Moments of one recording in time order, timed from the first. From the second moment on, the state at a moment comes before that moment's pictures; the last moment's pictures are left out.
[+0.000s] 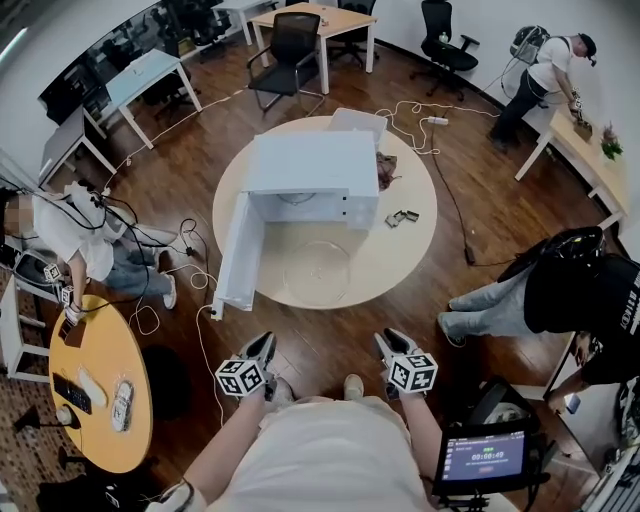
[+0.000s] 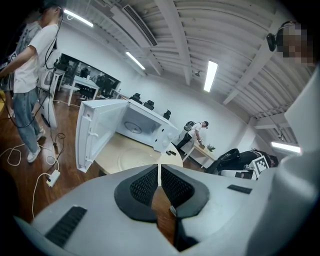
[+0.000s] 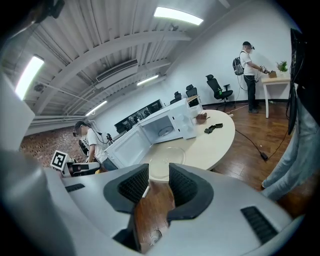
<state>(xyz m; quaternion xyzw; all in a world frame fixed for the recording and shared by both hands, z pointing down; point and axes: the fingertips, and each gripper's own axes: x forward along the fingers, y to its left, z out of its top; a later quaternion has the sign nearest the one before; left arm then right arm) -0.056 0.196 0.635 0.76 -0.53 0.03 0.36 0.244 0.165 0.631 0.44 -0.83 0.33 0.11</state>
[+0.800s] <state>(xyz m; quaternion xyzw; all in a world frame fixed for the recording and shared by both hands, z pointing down) -0.014 0.222 0.646 0.72 -0.58 0.01 0.38 0.280 0.156 0.642 0.40 -0.84 0.35 0.12</state>
